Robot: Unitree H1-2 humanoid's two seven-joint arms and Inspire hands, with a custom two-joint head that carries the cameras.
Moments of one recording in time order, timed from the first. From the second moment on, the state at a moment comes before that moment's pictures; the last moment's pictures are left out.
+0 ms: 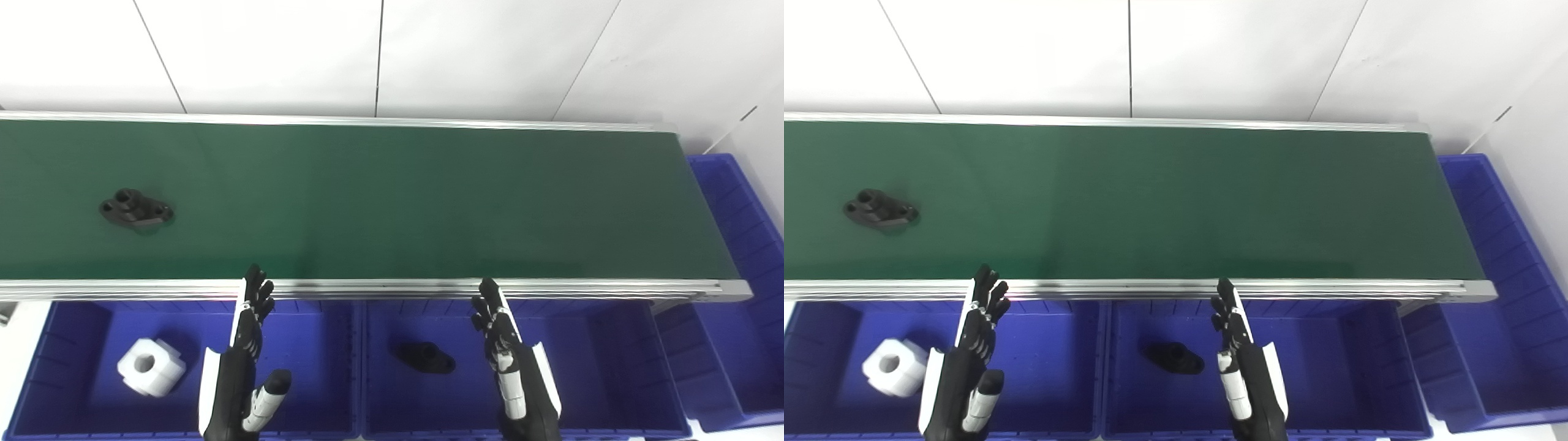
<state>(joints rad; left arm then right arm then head) 0.63 -0.05 -0.27 -0.29 0.24 -0.34 0.02 0.69 0.01 0.24 -0.28 -0.06 -0.27 -0.05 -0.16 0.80</state>
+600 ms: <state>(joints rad) 0.61 -0.06 -0.28 -0.19 0.27 -0.42 0.05 0.67 -0.01 0.21 -0.20 -0.04 -0.34 -0.04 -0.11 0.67</state>
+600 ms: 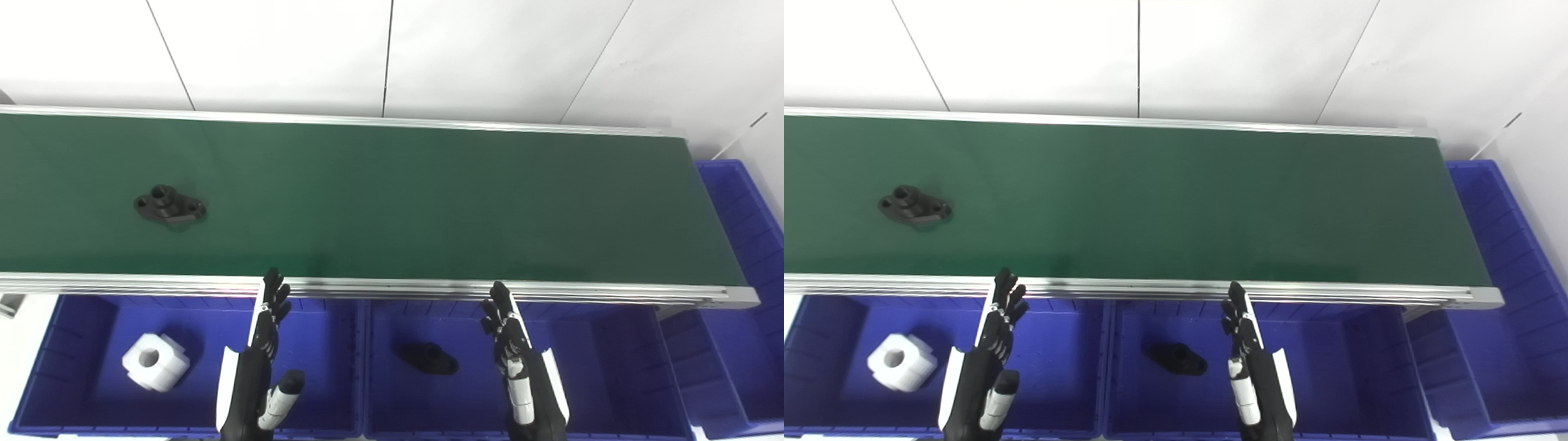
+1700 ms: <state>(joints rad) 0.52 -0.01 -0.39 -0.08 0.27 -0.43 0.21 0.62 -0.06 0.11 -0.22 -0.21 -0.41 -0.09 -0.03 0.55</state>
